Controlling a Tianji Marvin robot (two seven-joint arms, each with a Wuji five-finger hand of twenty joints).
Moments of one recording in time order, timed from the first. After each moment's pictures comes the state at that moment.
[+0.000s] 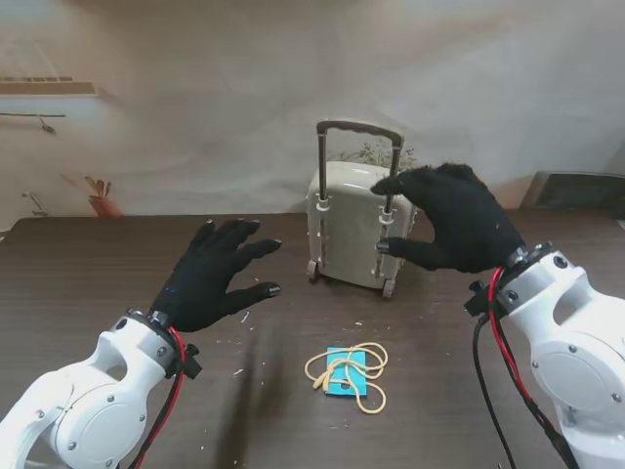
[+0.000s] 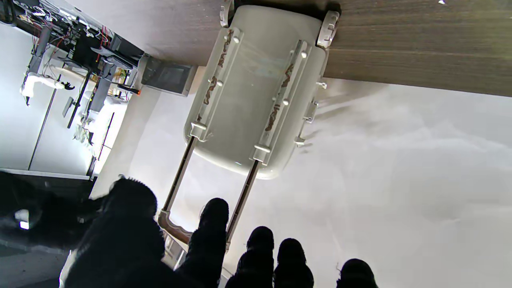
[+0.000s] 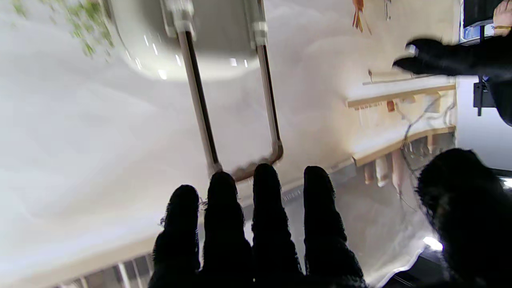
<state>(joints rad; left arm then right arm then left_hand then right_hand) 1.89 -1.08 -1.40 -2.24 0.79 -0.01 -0.13 -1.77 -1.07 1.56 -2.28 -0.79 -0.18 0.22 0.73 -0.04 0.01 0.02 0.41 0.05 0.17 0.22 0.24 0.13 0.09 0.26 0.09 0.01 0.08 0.46 -0.04 0.18 0.02 0.22 0.21 -0.39 0.83 -0.15 0.37 0.02 0.54 0.23 0.49 0.12 0.47 0.26 0.52 0.17 0.09 0.16 0.08 0.17 0.68 0.23</state>
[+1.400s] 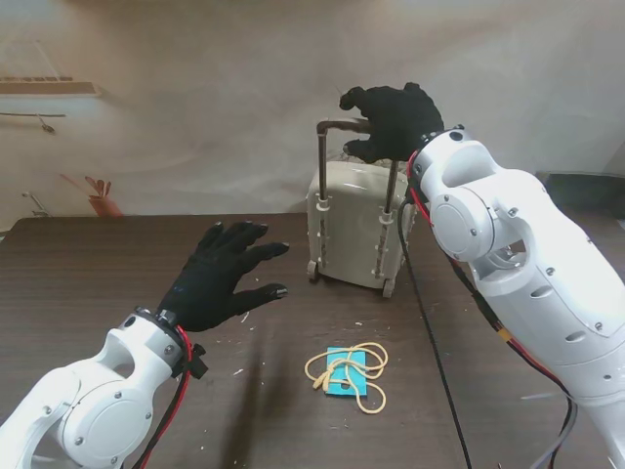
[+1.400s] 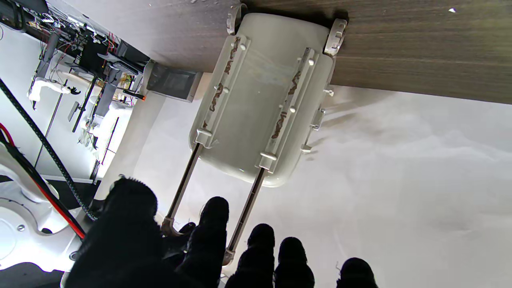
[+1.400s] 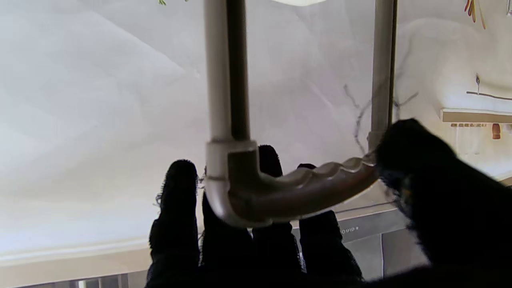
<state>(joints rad) 1.86 -1.07 -1.37 -2.23 0.79 0.00 -0.15 -1.04 -1.07 1.06 -1.84 -0.92 0.19 0.29 0.73 -0.04 0.01 0.02 0.42 0.05 0.17 0.22 0.26 0.14 0.09 0.26 0.09 0.02 0.09 0.50 -0.04 0.18 0.03 0.25 0.38 -0.58 1.07 -0.15 0.40 0.09 0.59 0.23 0.63 0.12 0.59 0.31 0.75 0.18 0.25 0.20 0.26 0.23 0.90 0.22</state>
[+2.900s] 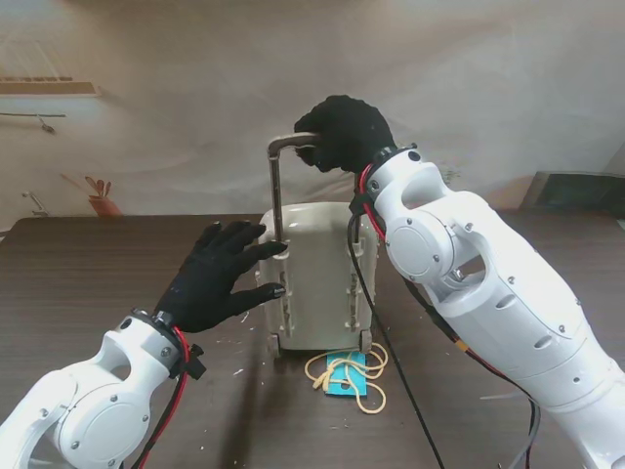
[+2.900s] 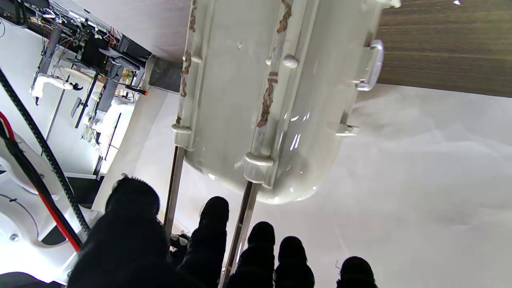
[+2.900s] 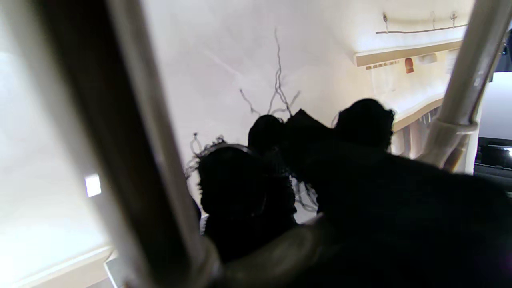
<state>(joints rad) 1.88 -1.07 -1.38 -2.24 0.79 -0.02 -0.13 -1.03 -1.14 0.93 -1.82 -0.74 0.17 0.03 0.75 -0.04 0.01 0.02 0.42 0.05 0.17 0.22 0.27 0.14 0.10 0.26 0.09 0.02 0.11 0.51 -0.05 0.18 0.05 0.30 0.79 -0.73 1.24 -0.27 1.15 -0.24 0.96 0.86 1.03 0.10 1.01 0.67 1.28 0.05 1.37 0.57 1.10 0.32 1.69 0.61</state>
